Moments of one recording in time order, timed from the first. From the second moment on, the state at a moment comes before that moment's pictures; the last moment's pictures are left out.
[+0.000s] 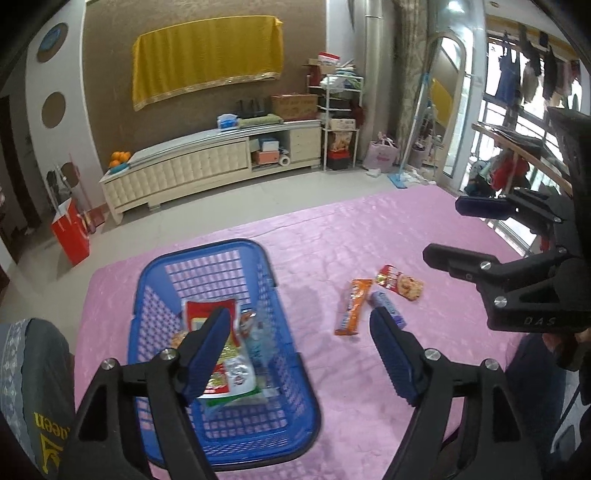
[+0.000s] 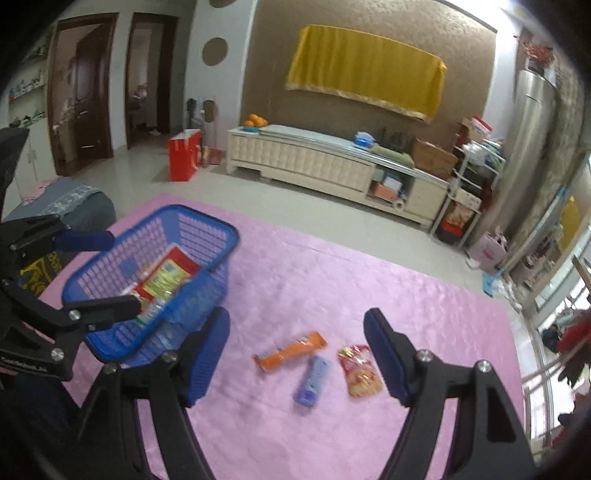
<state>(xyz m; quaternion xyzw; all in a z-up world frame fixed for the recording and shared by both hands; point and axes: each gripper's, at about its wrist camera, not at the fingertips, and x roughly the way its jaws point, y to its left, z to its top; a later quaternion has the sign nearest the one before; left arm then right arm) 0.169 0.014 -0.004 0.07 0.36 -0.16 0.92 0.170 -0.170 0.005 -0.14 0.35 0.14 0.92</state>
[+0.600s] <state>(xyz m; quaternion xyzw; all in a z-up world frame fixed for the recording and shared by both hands) 0.194 -0.070 -0.053 0.08 0.40 -0.18 0.89 0.185 -0.245 -0.045 -0.15 0.40 0.12 0.90</state>
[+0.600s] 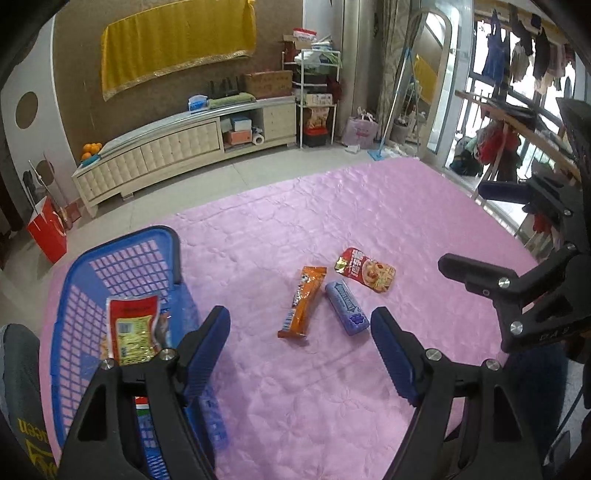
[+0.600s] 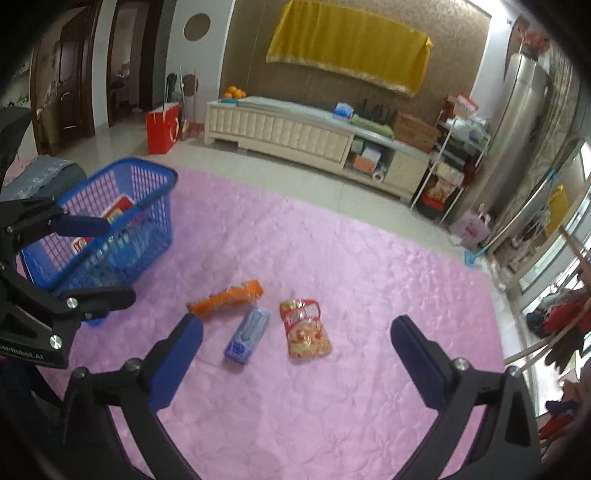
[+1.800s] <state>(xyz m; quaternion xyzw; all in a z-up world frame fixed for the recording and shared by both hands) 0.302 -0.112 -0.179 0.09 0.52 -0.13 0.84 0.283 -0.281 -0.176 -0.12 0.50 0.17 0.84</state>
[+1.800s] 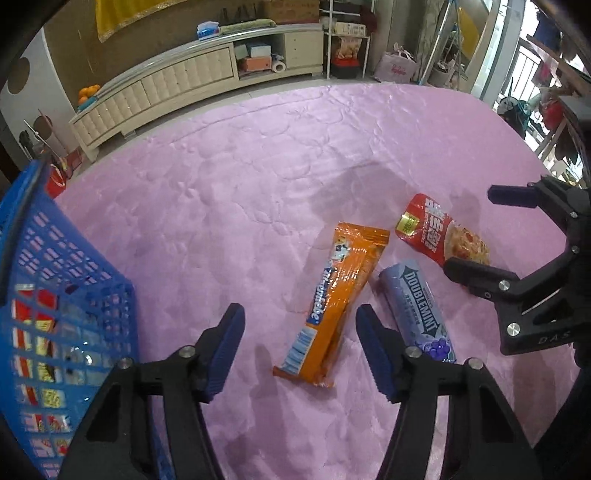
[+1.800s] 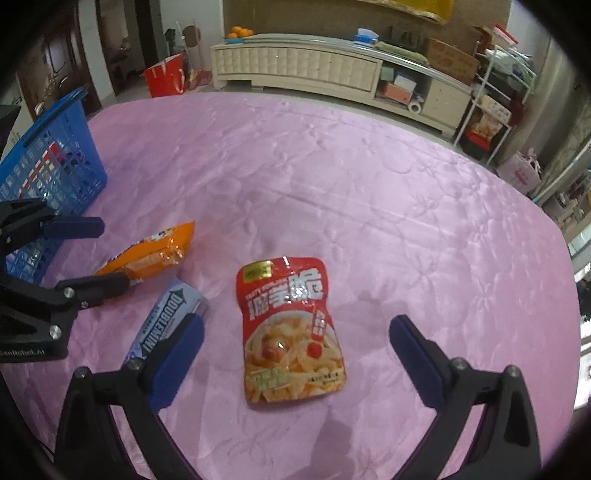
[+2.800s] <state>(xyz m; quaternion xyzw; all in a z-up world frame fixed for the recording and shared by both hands) 0.274 -0.122 -0.170 0.07 0.52 -0.16 0.84 0.257 -0.273 -0.165 -0.10 0.49 0.20 0.84</state>
